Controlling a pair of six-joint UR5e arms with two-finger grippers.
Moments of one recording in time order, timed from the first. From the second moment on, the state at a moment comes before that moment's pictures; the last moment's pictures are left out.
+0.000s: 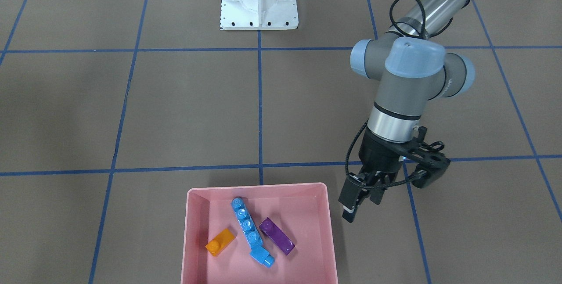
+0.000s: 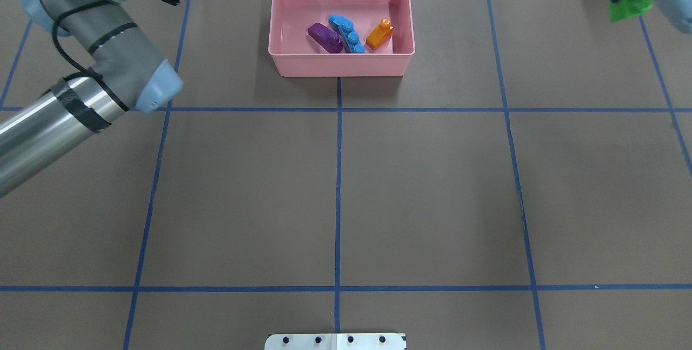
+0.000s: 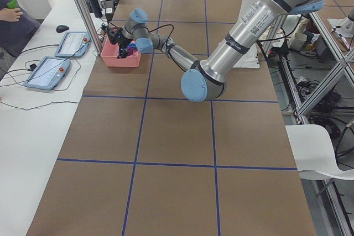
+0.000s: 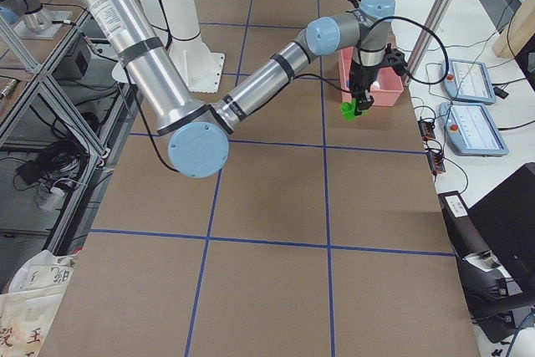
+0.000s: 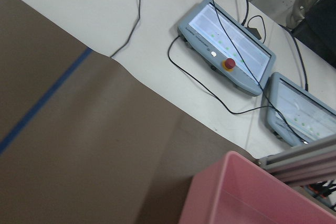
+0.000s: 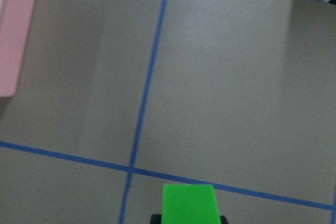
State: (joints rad) left arm -0.97 -2.27 -1.38 -2.06 -1.75 -1.45; right arm 1.25 -0.95 1.70 -1.93 2.23 0.32
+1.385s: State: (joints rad) left arm -1.15 -1.90 -1.45 -1.92 -1.84 -0.59; right arm 0.88 -0.41 0.82 -0.99 1.91 0.96
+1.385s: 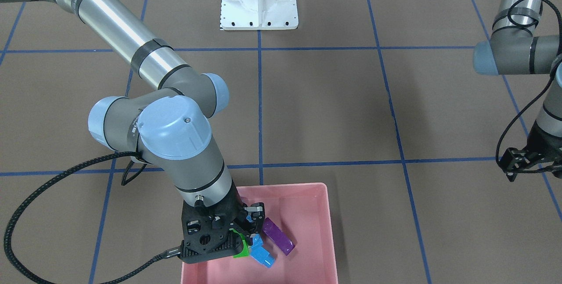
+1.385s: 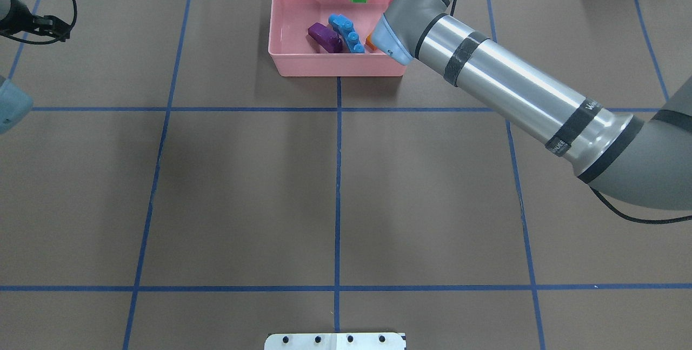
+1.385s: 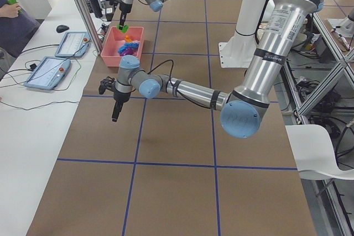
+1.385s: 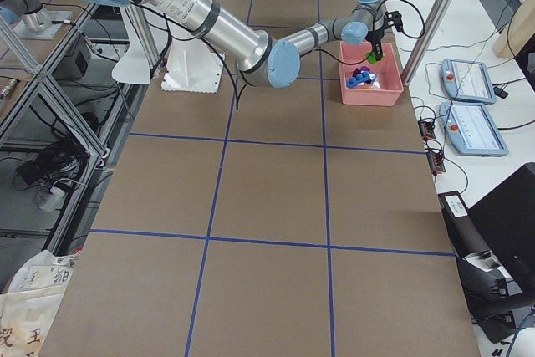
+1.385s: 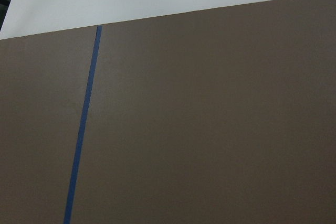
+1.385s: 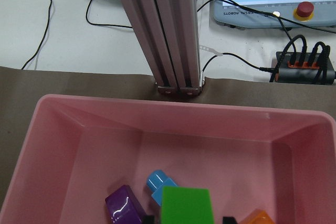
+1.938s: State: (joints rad) left arm -1.27 -1.84 -1.45 -1.88 -2.02 -0.34; right arm 0.96 -0.48 1.10 -1.41 2.01 0.83
